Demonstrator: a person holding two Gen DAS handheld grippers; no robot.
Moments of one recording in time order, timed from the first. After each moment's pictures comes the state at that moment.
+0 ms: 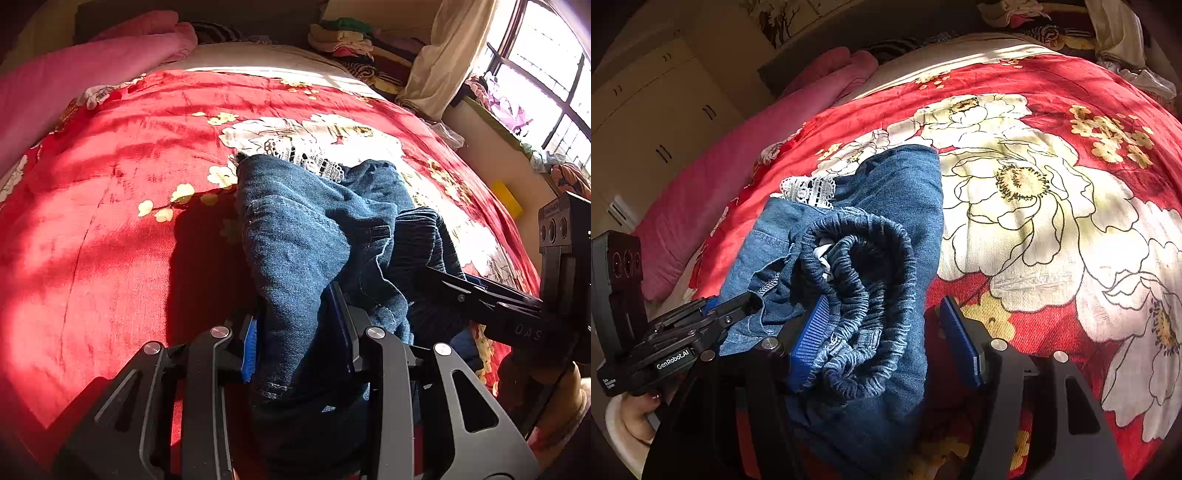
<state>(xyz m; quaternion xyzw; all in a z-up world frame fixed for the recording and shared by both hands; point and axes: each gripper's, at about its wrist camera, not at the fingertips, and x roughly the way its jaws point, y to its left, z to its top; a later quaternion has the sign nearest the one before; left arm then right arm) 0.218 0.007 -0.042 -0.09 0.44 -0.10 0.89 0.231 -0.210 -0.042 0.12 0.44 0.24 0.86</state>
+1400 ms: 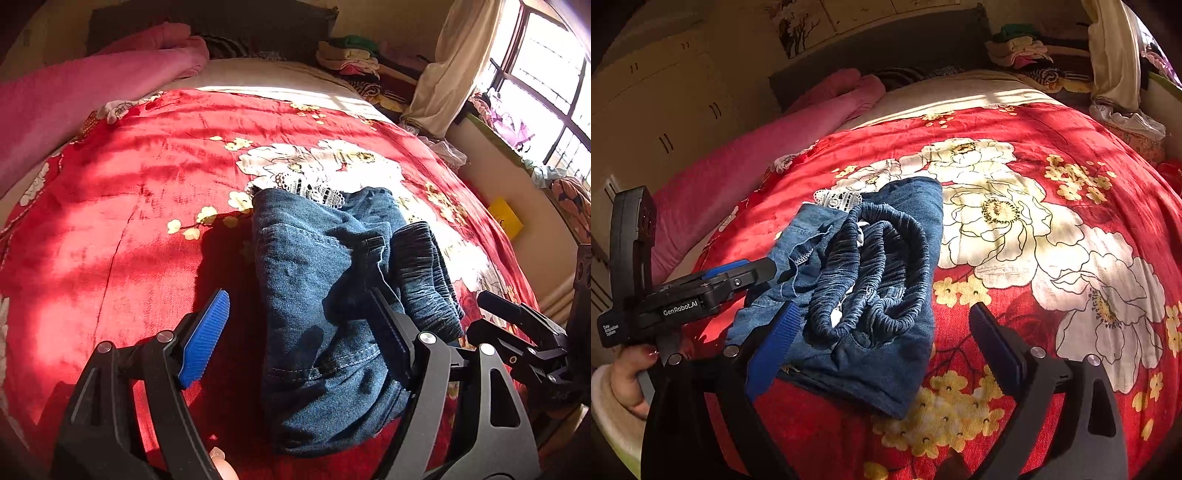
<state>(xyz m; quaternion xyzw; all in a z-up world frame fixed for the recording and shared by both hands) 0.202 0.018 -0.013 -0.10 0.41 -0.08 0.90 0.170 -0.215 0.001 0.07 0.38 0.23 0.89</state>
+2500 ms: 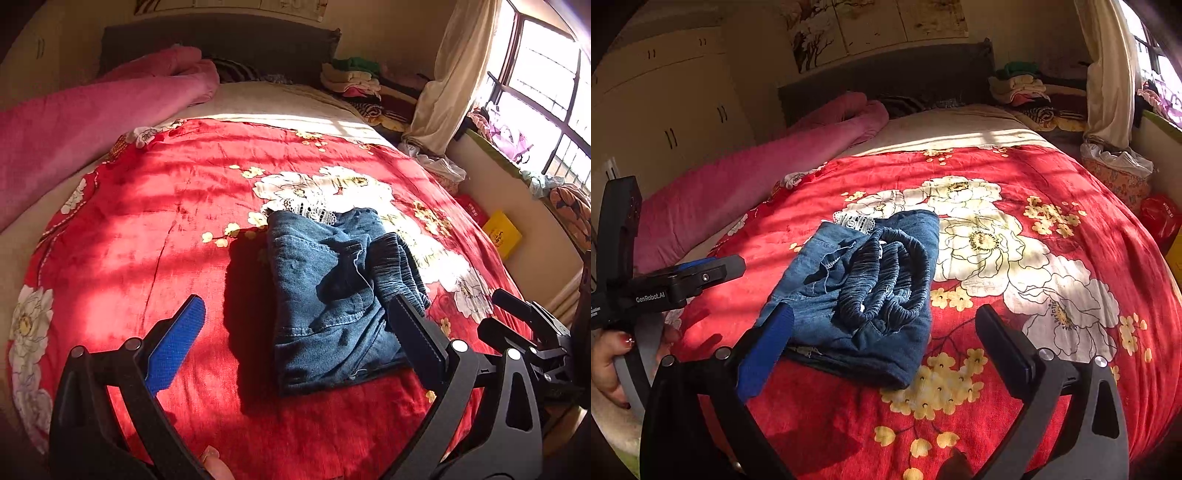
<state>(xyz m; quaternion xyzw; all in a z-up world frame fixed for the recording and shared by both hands) 0.148 0.027 0.032 -0.09 0.38 -0.07 0.92 0.115 -0.220 0.041 0.04 0.33 0.21 0.92</state>
